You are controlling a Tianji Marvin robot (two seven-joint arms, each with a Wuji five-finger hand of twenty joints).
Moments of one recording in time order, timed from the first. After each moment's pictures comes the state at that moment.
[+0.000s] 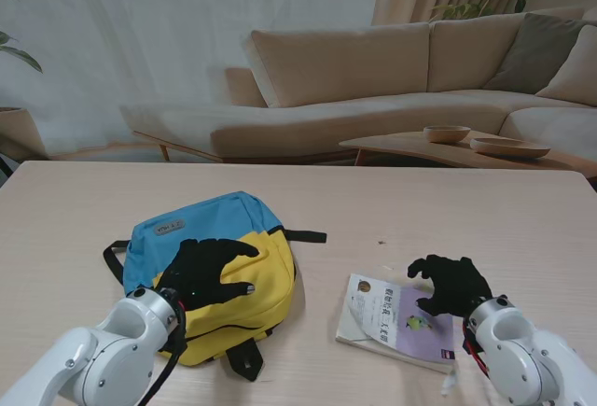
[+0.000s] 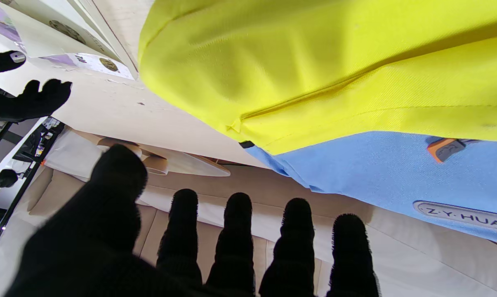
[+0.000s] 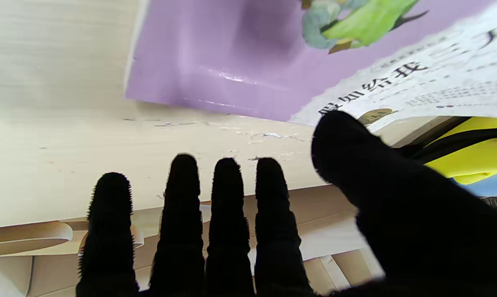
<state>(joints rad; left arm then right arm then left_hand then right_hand) 1.84 -1.04 -1.29 -2.08 0.89 0.13 -0.27 -1.85 -1.05 1.50 -1.69 -0.95 -0.11 0.09 0.69 -0.25 0.38 -0.07 0.21 0.01 0.52 0.49 0.34 0.14 0.30 0.46 0.24 0.30 0.28 0.58 -0.08 0.38 0.60 0.68 0.42 -0.74 1.15 -0.14 0.47 -0.03 0.65 0.48 0.48 0.05 0.84 0.44 0.48 0.07 0.63 0.41 0.17 0.34 1.08 0.32</state>
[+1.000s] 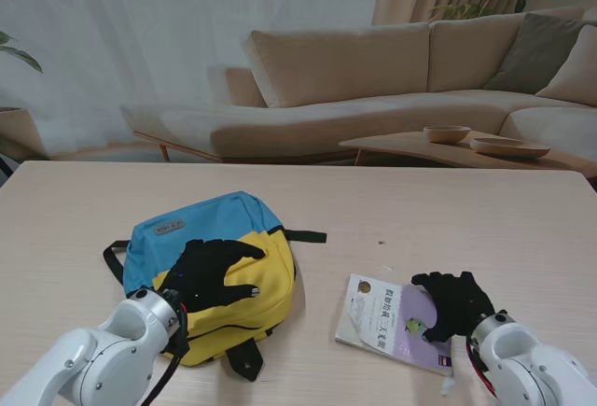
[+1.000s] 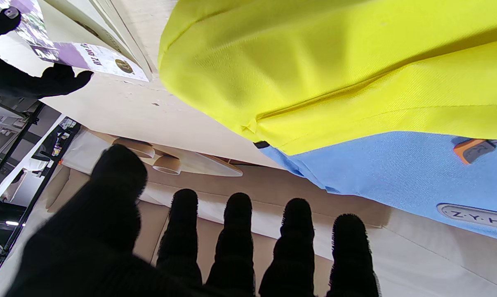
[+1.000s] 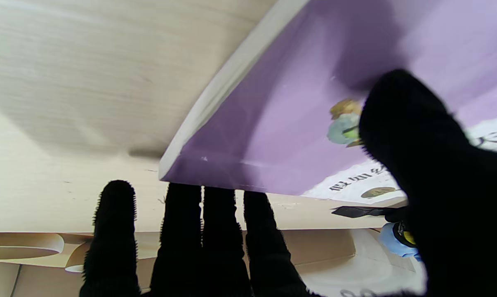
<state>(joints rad) 1.85 -1.04 -1.29 -2.08 0.87 0.09 -0.27 -1.89 -1.02 1.48 -1.66 -1.07 -0.13 0.09 0.69 -0.25 0.38 -0.07 0.21 0.01 0.52 0.49 0.34 0.14 0.30 0.46 0.24 0.30 0.28 0.57 -0.08 0.38 0.60 0.68 0.32 -1.02 1.19 -0.25 0.27 0.13 0.54 0.38 0.44 0.13 0.96 0.67 0.42 0.05 0.89 0.52 0.11 0.30 1.06 0.30</state>
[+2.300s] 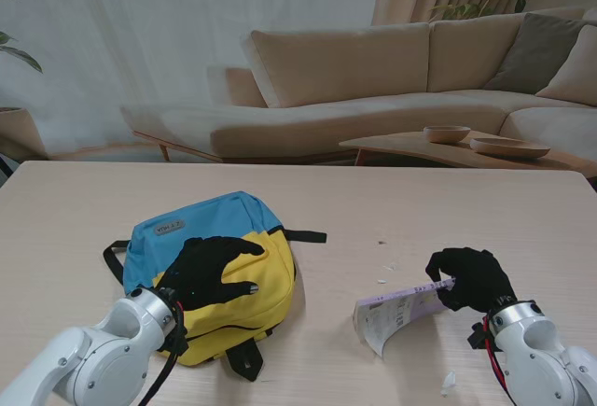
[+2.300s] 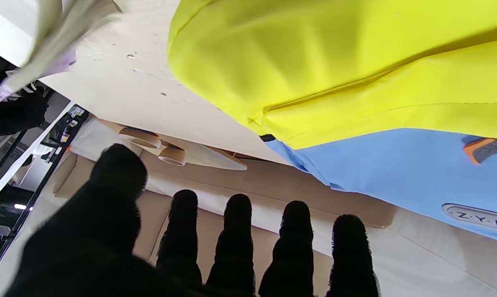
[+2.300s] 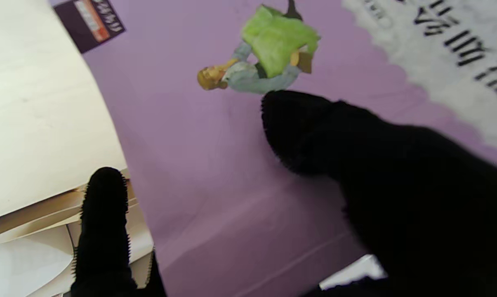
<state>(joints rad) 1.85 -1.04 -1.32 -2.08 0.81 0.06 -0.24 -1.96 -1.10 1.62 -1.81 -0.71 -0.13 -0.03 0.69 -0.25 0.38 -0.07 0.20 0.01 0.52 0.49 0.33 0.14 0.30 0.46 0.23 0.29 0.25 0.56 -0.08 0.38 0.59 0.68 0.56 -1.18 1.34 0.24 0.96 -0.21 0.97 1.20 0.89 -0.18 1.43 1.39 0.66 0.07 1.27 0.60 0.21 0.41 1.18 0.38</state>
